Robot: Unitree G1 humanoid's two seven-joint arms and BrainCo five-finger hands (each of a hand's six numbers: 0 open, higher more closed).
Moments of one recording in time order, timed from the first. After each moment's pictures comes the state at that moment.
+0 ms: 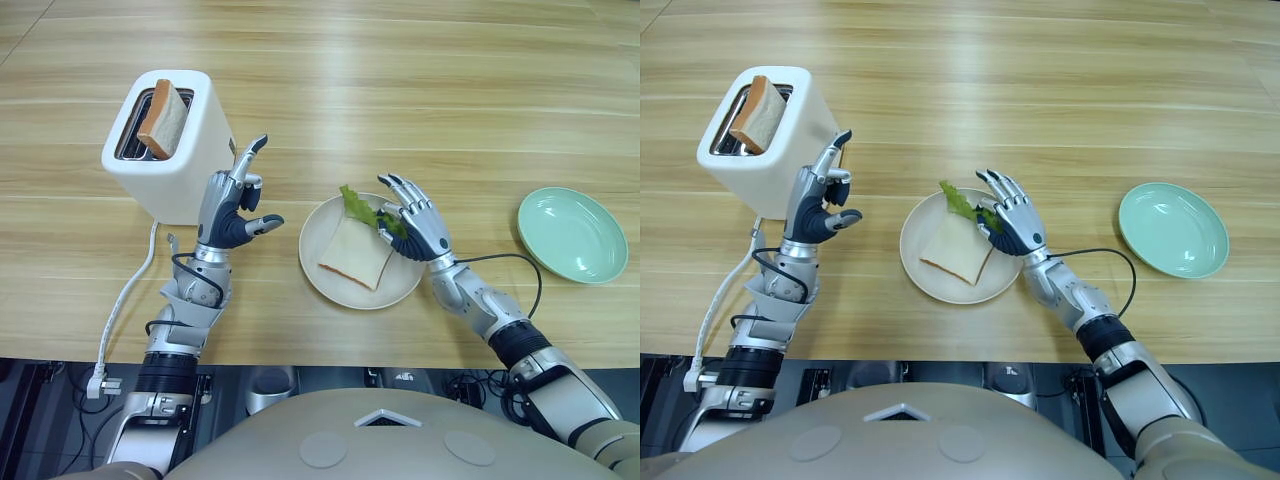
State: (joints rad) left arm 0.02 0.32 -0.04 0.06 0.55 -0.64 0.32; right arm -0.18 -0.45 0.49 0.50 -0.86 -0.52 -0.71
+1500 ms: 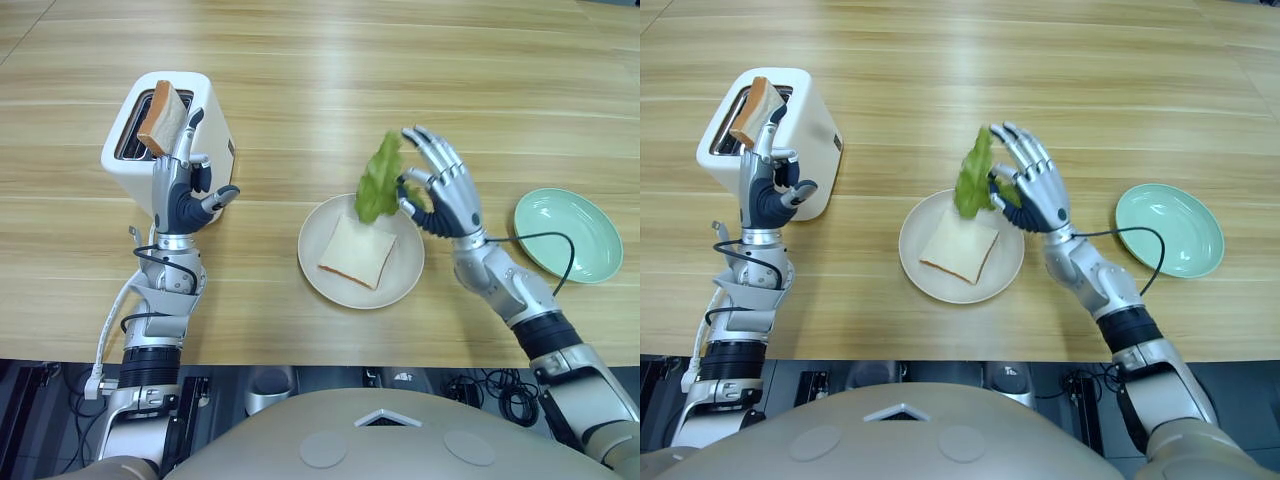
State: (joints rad) left arm -0.01 0.35 0.09 0.09 0.55 -0.56 0.41; right arm -0.24 -0.52 0.30 0.27 -0.87 -0.56 -0.72
